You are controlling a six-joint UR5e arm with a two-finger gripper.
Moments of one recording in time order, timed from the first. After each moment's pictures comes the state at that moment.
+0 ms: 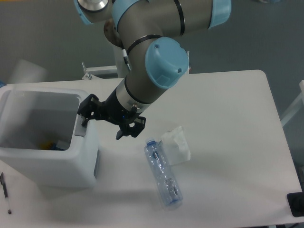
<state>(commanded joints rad) 2.33 -1.93 -1.20 -1.74 1.06 0.57</state>
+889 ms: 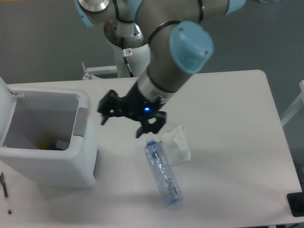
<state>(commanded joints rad) 2.50 -1.91 -1.19 -1.65 1.07 0.64</state>
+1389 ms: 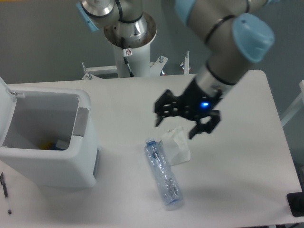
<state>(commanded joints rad) 2.68 -2.00 -1.18 -1.65 1.24 0.99</state>
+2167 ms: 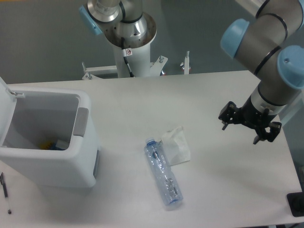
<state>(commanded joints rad) 2.70 -2.10 -1.18 -1.44 1.54 1.27</state>
